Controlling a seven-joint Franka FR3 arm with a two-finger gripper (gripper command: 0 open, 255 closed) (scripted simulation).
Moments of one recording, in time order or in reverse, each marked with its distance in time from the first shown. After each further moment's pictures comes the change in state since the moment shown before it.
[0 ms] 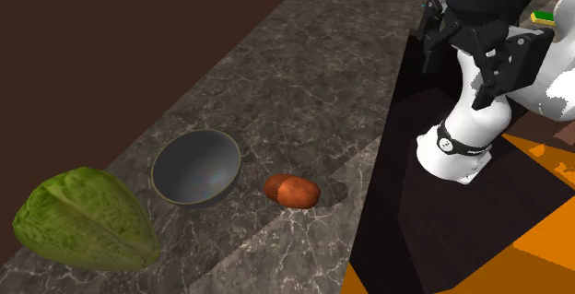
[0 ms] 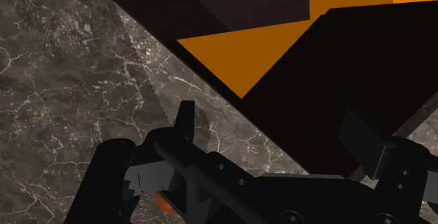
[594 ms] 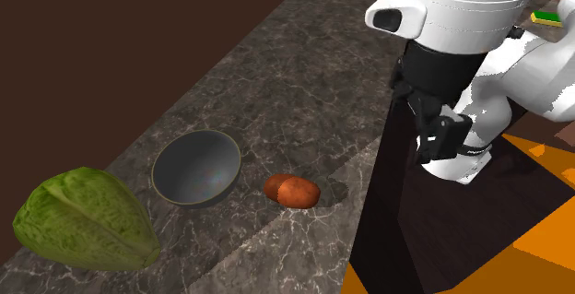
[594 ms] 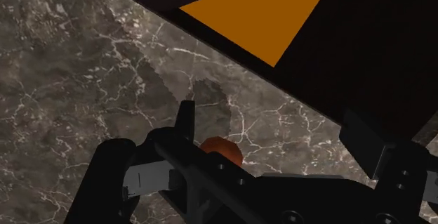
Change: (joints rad) arm -0.055 0.125 0.117 -0.111 0.006 0.301 0.211
